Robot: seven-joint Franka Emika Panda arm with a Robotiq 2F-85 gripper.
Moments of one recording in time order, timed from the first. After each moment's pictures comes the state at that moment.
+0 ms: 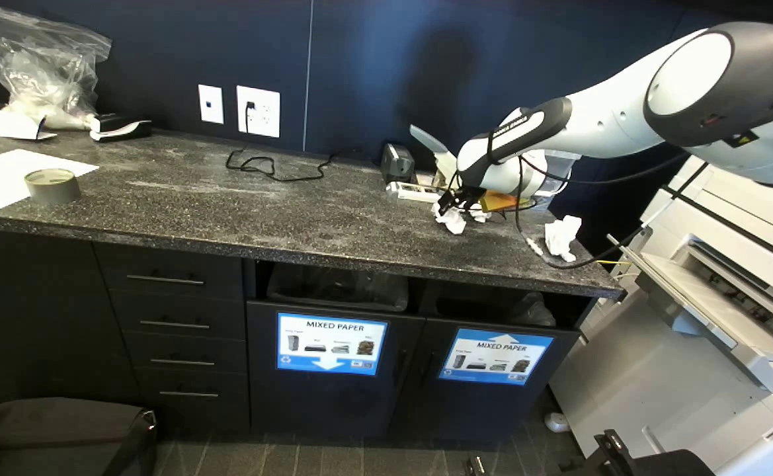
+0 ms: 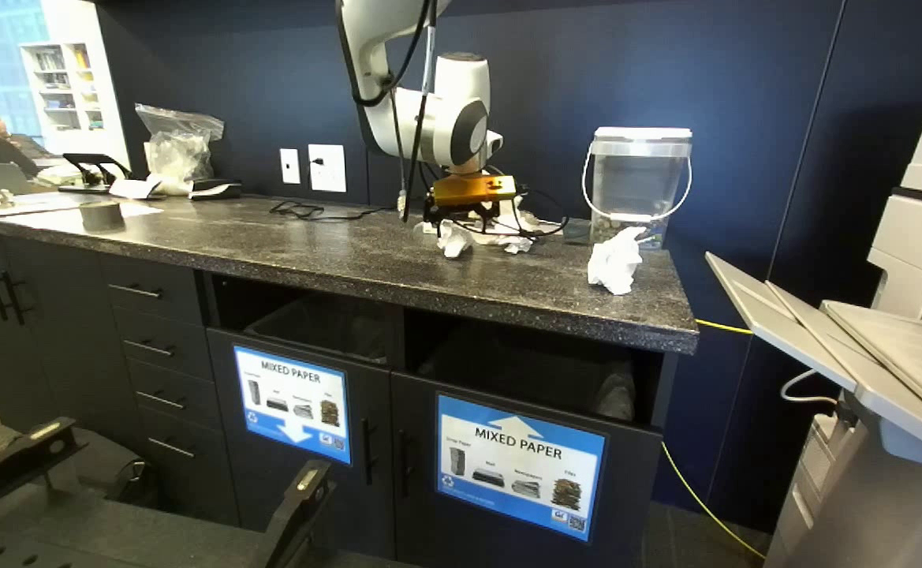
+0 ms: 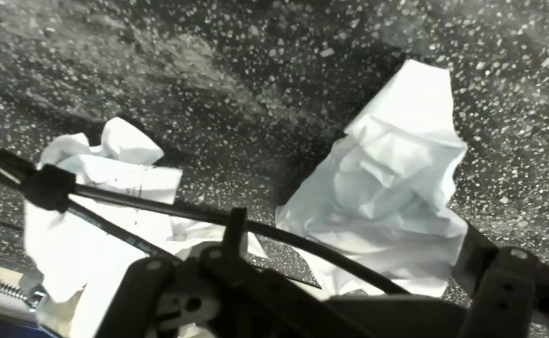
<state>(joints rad) -0.25 0.99 0.21 -1.32 -0.09 2.77 -0.48</state>
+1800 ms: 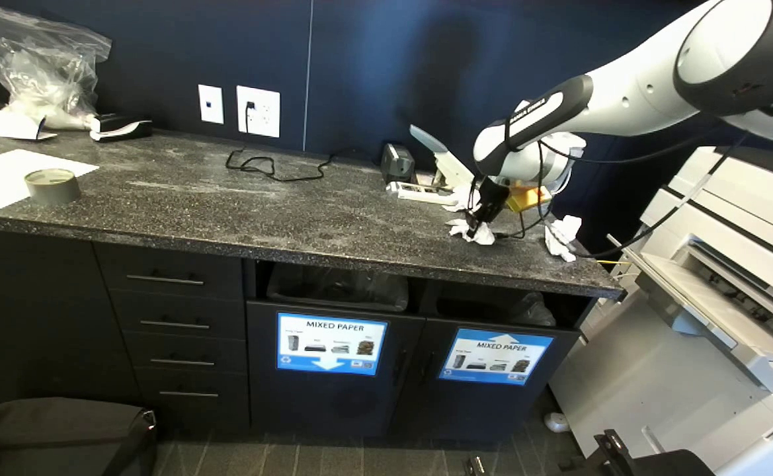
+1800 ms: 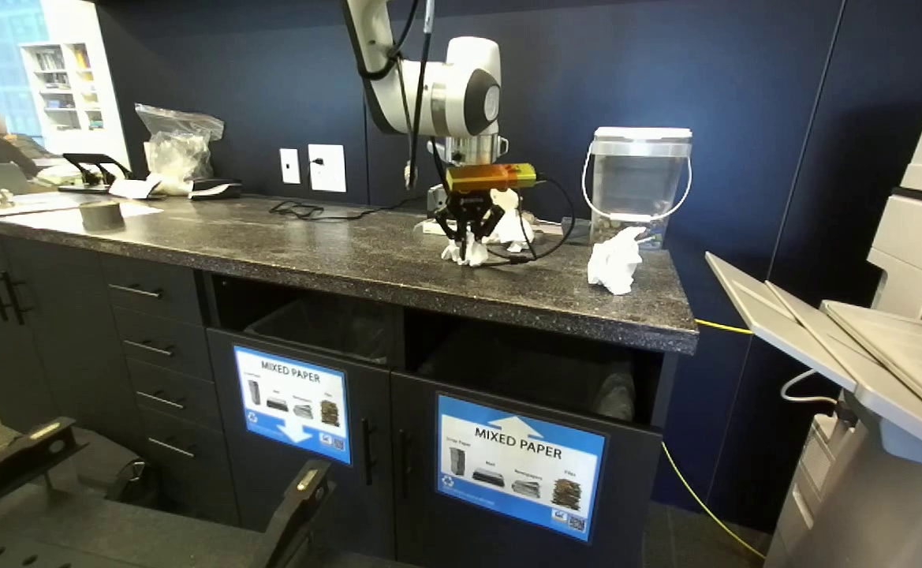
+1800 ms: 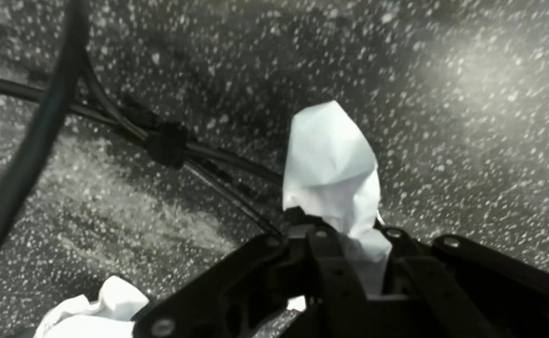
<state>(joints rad) -0.22 0.85 0.12 -1.45 -0.09 2.46 -0.59</state>
